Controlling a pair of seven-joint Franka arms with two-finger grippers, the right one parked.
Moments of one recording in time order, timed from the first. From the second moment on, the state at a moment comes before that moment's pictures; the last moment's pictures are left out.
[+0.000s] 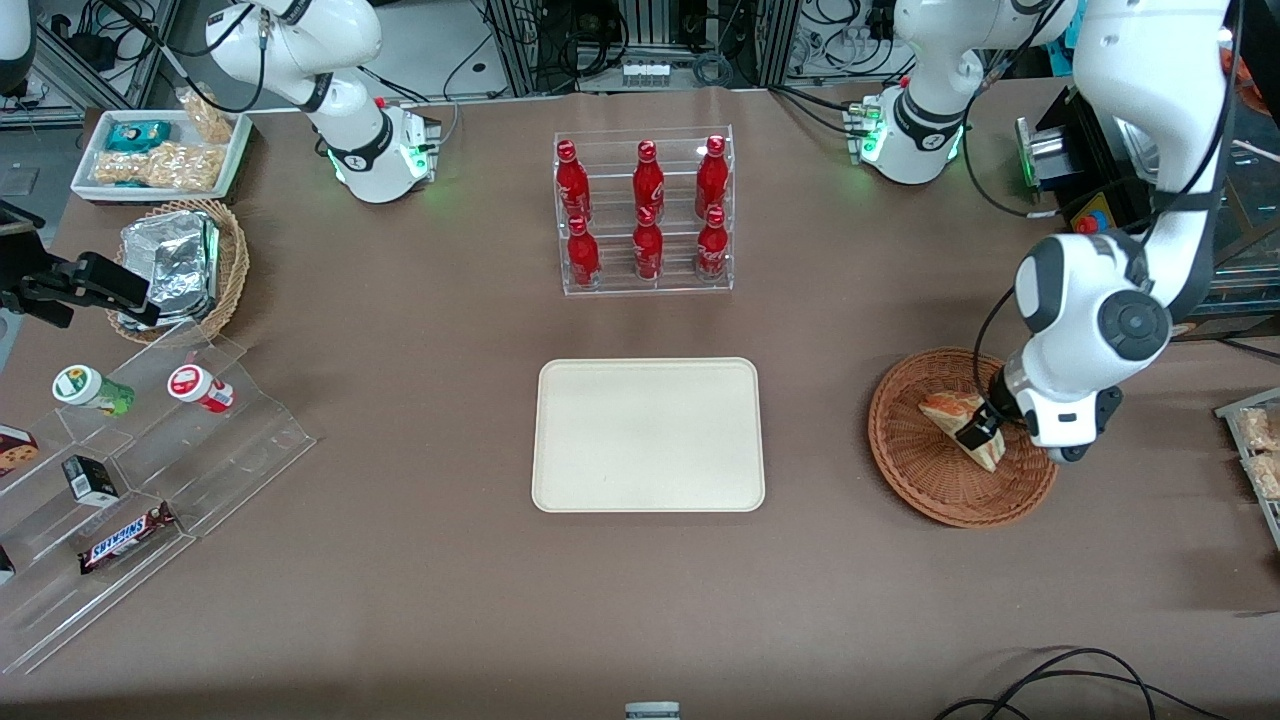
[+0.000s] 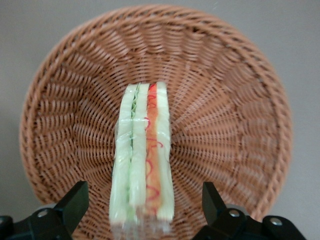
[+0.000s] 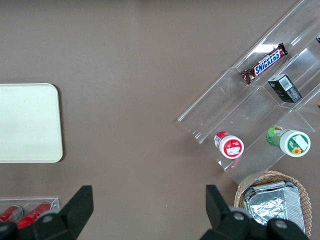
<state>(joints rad) -0.05 0.32 -0.01 -2.08 0.01 2.35 -0.92</state>
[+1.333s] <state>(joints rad) -0.32 0.45 -0.05 -1.69 -0.05 1.99 -0.78</state>
